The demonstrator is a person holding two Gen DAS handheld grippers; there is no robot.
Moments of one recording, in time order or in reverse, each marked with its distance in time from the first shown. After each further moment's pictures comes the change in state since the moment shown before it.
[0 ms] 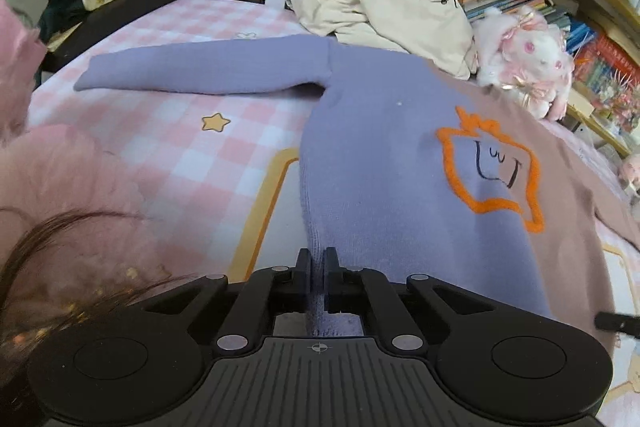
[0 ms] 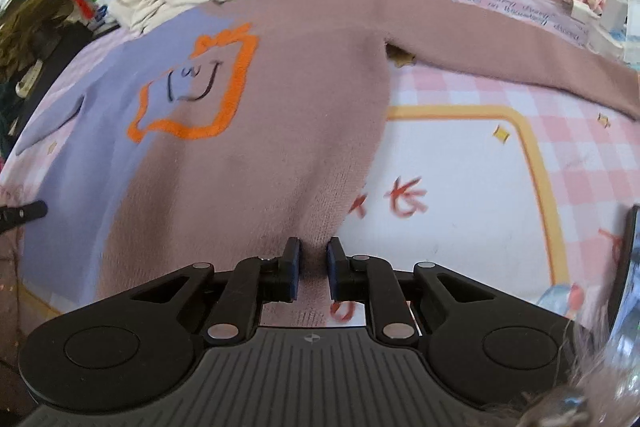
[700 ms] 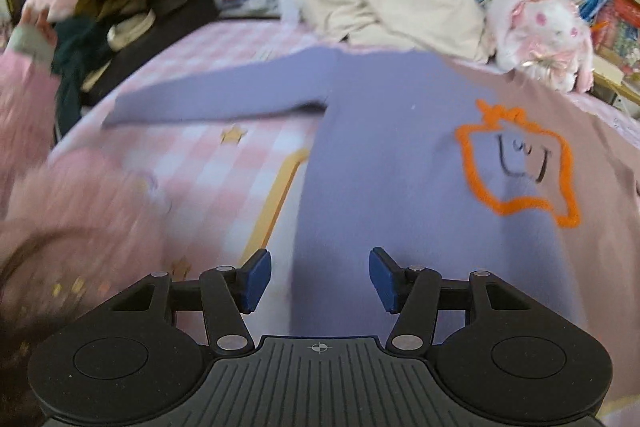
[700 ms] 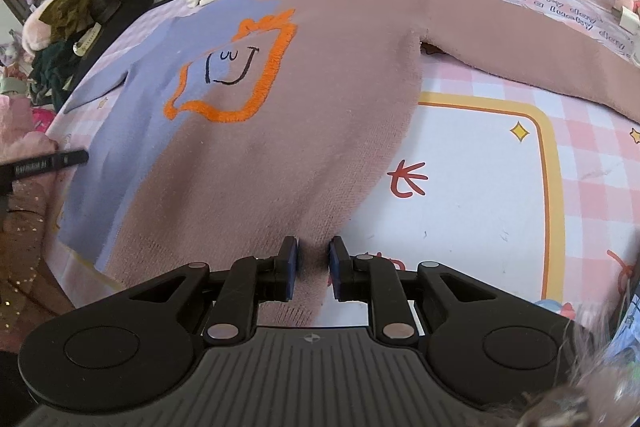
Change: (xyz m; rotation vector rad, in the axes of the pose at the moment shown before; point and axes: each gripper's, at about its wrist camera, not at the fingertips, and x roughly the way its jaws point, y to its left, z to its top) left arm -0.005 -0.040 -0.005 0.076 -0.011 0.191; right arm -0.005 -0.042 0.005 -0.117 0.062 0.190
